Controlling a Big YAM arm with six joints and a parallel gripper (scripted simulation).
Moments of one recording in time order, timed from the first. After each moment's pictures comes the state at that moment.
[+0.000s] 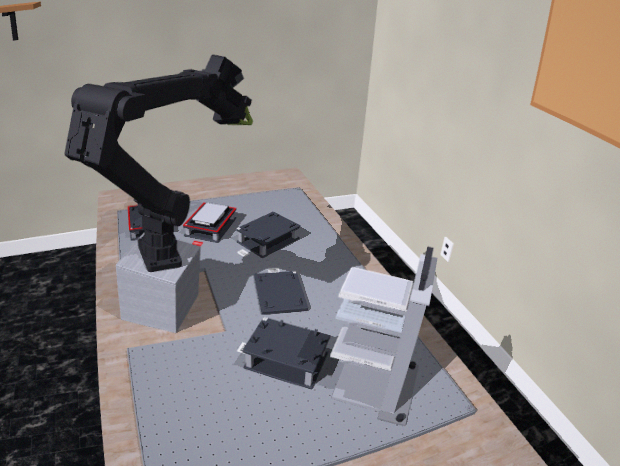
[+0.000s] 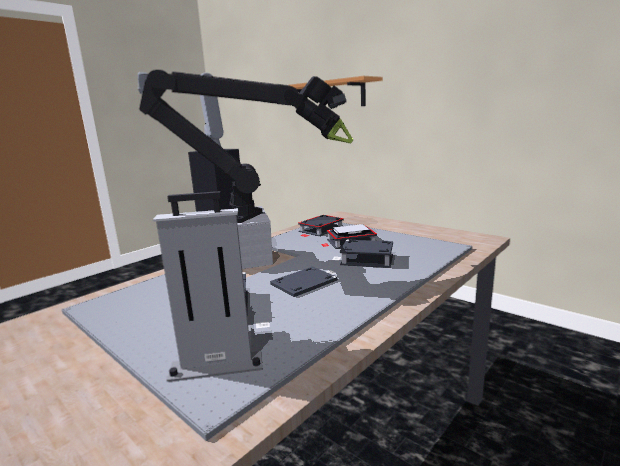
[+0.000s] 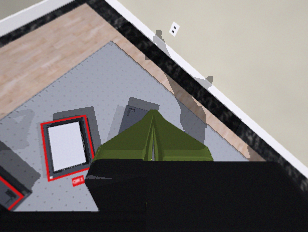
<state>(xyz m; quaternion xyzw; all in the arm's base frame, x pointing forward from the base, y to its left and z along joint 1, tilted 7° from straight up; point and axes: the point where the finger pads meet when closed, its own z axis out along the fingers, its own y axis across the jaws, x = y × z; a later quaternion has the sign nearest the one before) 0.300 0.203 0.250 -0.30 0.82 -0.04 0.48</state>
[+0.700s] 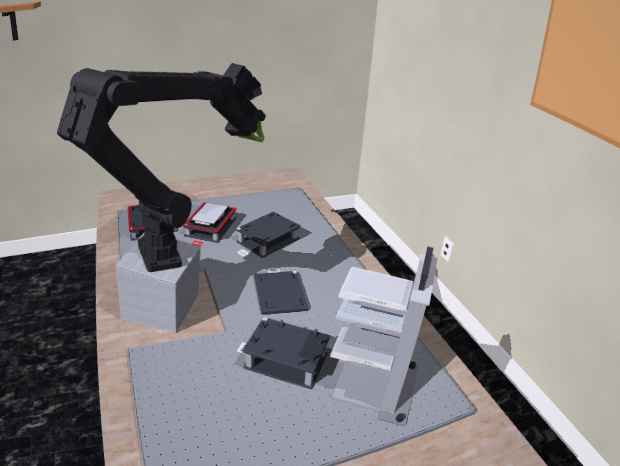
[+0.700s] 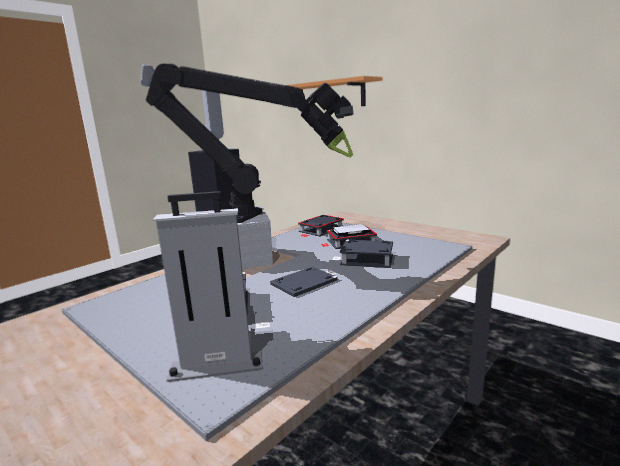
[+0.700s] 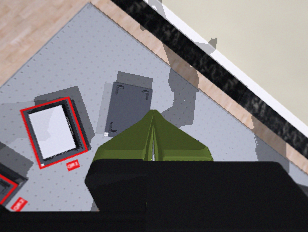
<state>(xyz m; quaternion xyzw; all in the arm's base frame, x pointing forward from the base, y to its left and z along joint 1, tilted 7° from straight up) 0.322 0.163 0.215 -0.26 0.88 -0.06 0.40</state>
